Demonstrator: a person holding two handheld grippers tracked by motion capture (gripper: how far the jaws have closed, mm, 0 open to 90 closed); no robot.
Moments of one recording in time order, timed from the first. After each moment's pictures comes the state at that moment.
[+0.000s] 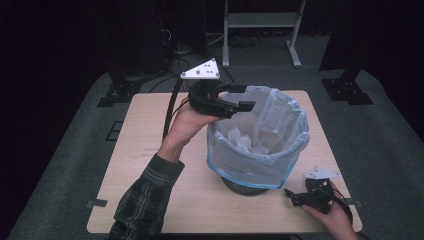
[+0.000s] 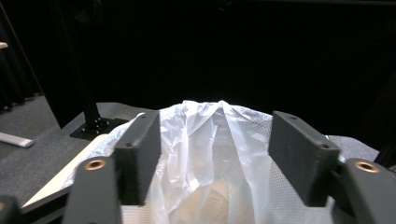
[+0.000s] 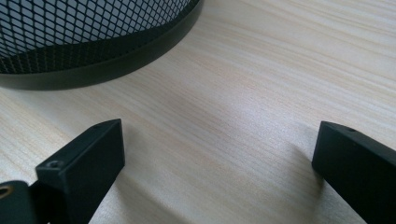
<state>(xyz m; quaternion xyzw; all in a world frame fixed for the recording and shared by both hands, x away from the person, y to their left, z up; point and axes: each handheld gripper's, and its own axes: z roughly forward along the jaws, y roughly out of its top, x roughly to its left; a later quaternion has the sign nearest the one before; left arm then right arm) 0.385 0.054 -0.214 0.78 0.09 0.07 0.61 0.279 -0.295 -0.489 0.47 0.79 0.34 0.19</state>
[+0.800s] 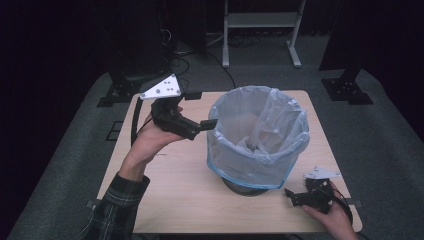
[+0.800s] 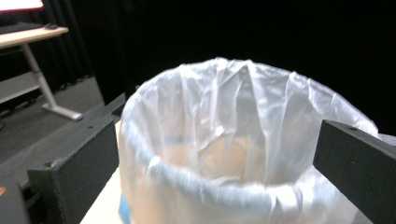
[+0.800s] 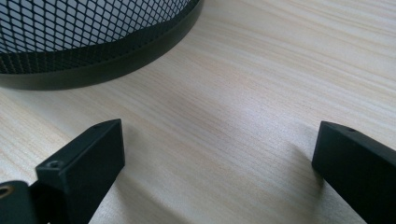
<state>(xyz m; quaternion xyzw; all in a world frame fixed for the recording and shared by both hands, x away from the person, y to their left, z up) 0.349 0.133 -0.231 0.79 0.15 0.13 0.59 0.279 -0.295 -0.489 0.47 0.79 0.34 0.19</state>
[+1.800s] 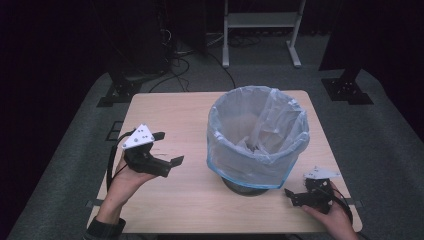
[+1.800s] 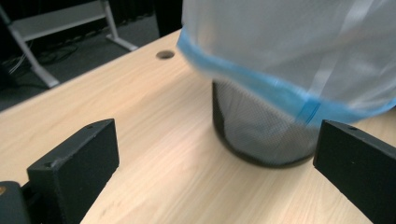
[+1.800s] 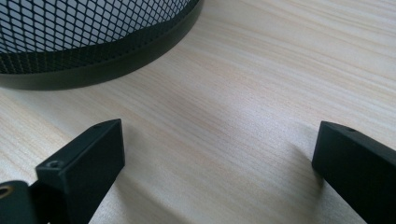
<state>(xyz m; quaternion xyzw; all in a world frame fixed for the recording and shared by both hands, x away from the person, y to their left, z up) 0.308 0.206 -0.335 0.80 0.28 0.18 0.49 0.279 -0.295 -0.489 0.47 0.79 0.34 0.19</state>
